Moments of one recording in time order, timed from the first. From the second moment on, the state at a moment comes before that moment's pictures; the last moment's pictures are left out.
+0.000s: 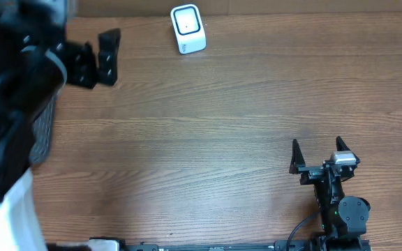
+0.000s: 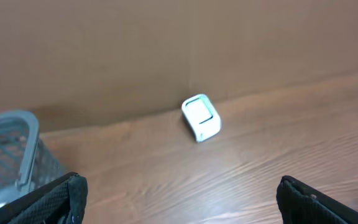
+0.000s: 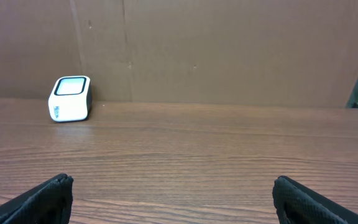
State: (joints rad) left arm -0.10 1.52 2.37 -1.33 0.10 0.08; right arm 0.03 0.02 0.02 -0.04 -0.02 -0.01
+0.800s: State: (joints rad) left arm 0.33 1.68 2.38 -1.35 -0.21 0.01; right arm 0.03 0.02 0.02 -0.04 -0.02 -0.01
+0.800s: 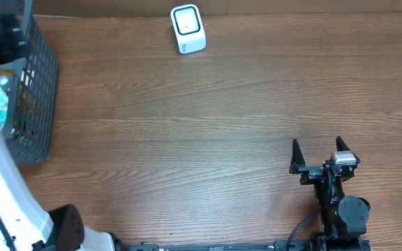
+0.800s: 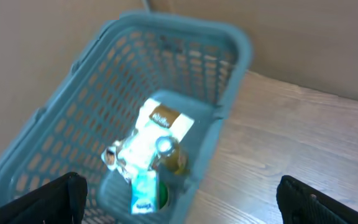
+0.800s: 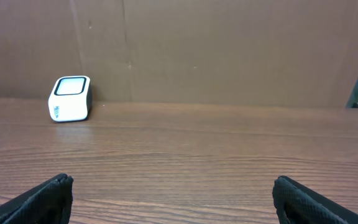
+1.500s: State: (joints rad) left arm 0.66 1.89 2.33 -1.37 0.11 -0.02; right arm 0.03 0.02 0.02 -0.03 -0.02 -0.01
